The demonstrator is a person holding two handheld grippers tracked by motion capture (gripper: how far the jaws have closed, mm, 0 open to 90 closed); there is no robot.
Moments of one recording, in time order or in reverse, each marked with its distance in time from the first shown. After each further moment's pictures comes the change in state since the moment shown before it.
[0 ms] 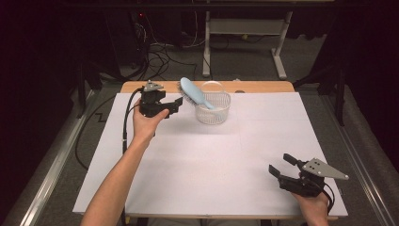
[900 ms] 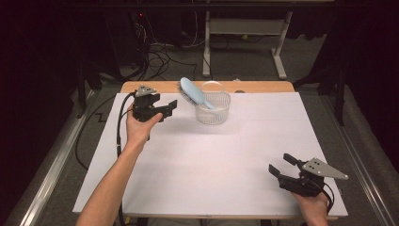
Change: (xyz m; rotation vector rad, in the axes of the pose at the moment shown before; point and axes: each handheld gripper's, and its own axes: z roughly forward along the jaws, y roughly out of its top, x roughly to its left) left arm 0.008 -0.012 -0.017 -0.018 0.004 -0.005; right arm 0.000 0.000 0.001 0.000 -0.008 0.007
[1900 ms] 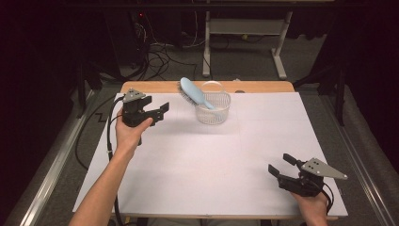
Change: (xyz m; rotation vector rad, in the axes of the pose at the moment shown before) left arm 0.005 -0.010 -0.029 -0.039 0.004 -0.002; right arm 0.001 0.000 0.001 0.005 -0.003 -0.003
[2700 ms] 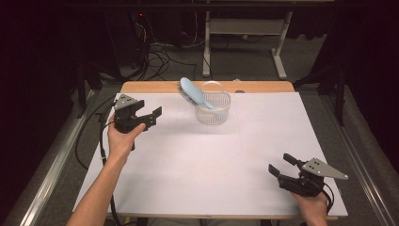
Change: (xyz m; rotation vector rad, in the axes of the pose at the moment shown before) left arm 0.010 -0.015 -0.018 -0.015 0.035 0.000; right arm 0.000 0.000 -0.001 -0.006 0.001 0.004
